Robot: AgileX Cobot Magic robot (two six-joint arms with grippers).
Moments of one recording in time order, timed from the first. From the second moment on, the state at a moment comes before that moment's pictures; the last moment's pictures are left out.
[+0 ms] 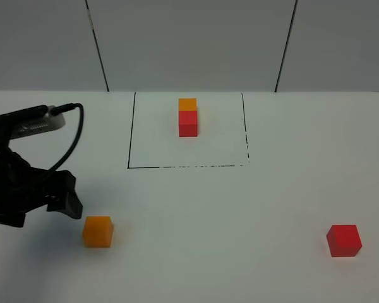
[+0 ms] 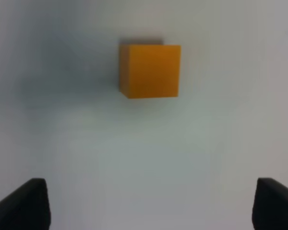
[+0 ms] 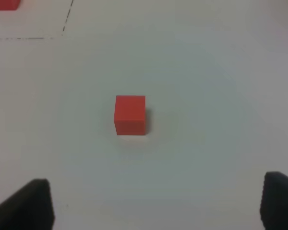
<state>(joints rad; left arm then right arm) -0.18 1.49 -1.00 -0.27 0.89 -0.06 0.00 0.05 -0.49 0.08 1.04 -0.06</state>
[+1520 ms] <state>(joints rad) -0.36 1.92 -1.12 -0.04 0.72 -0.34 0.00 0.05 -0.49 0.08 1.04 -0.06</state>
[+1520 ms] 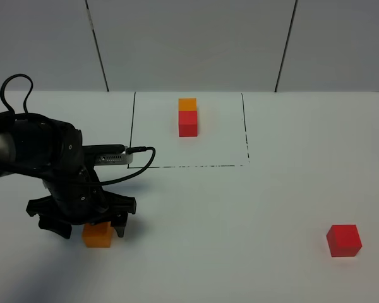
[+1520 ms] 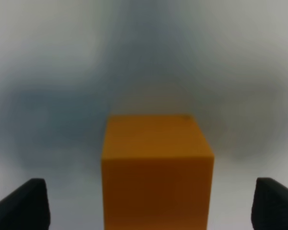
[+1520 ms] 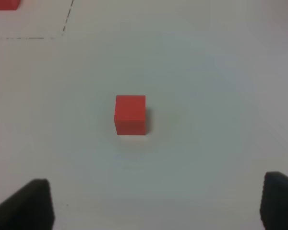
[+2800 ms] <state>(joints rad) -0.36 2.00 -1.09 -0.02 0.67 -0.32 0.00 0.05 -0.49 0.08 1.04 -0.06</state>
